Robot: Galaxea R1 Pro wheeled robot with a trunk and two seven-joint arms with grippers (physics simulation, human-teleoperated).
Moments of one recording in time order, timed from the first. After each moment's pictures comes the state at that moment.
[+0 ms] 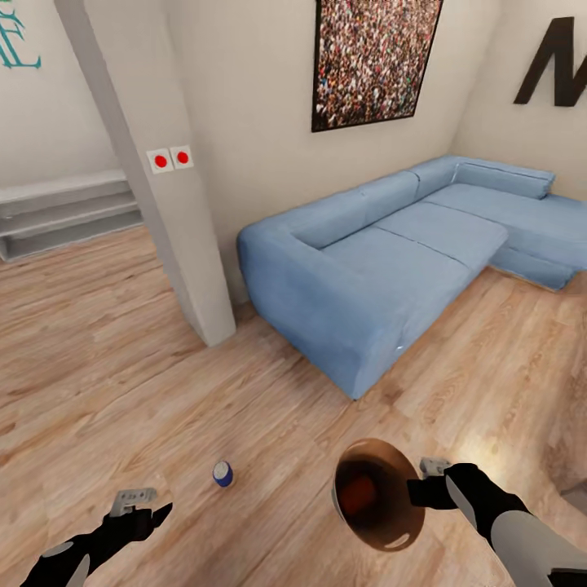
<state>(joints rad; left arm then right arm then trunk) -0.29 0.25 0.12 -0.71 0.16 0.16 -0.41 -0.70 -0.19 -0.01 -0.31 -0.01 0.53 0.31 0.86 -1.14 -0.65</state>
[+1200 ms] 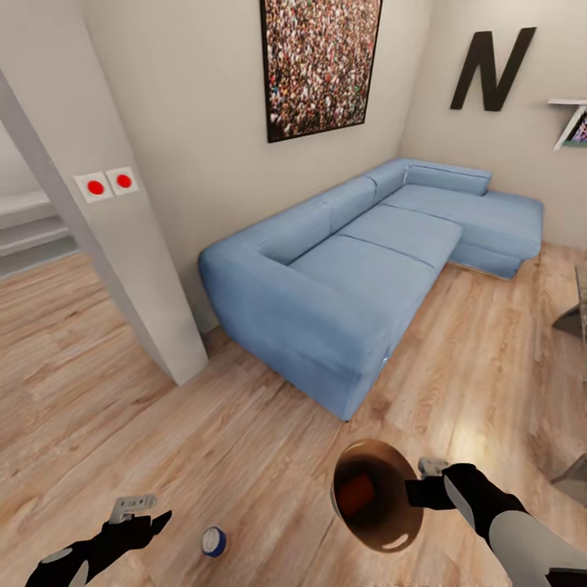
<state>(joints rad) -0.29 0.25 0.12 -0.68 0.17 0.16 -0.42 -0.70 -0.18 0.00 -0.31 0.00 0.53 0.31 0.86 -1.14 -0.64</state>
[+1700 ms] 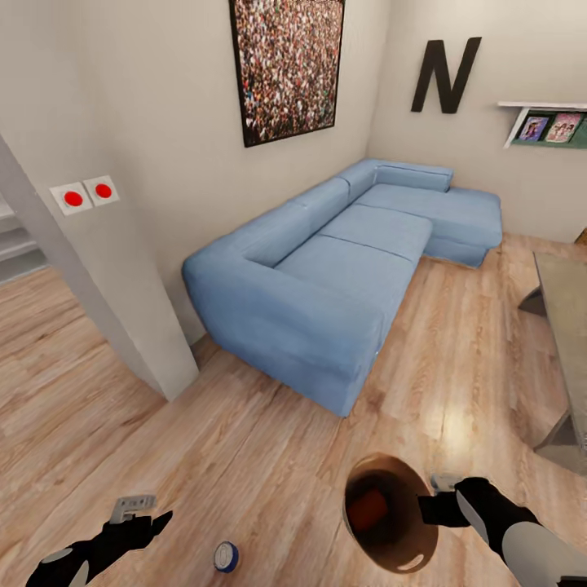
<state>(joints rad) -0.30 0.25 0.12 -0.68 0.16 0.16 -0.42 -0.68 -0.22 0.00 -0.26 0.01 0.51 0.31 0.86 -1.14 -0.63</state>
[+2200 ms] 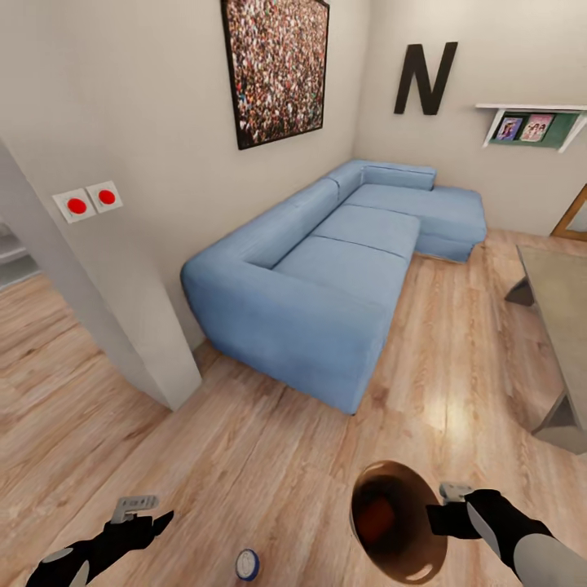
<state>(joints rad) -0.30 0.25 0.11 -0.68 0.16 0.16 -0.44 -0.65 -0.24 -0.01 -0.24 -0.01 0.46 0.32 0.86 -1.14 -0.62</state>
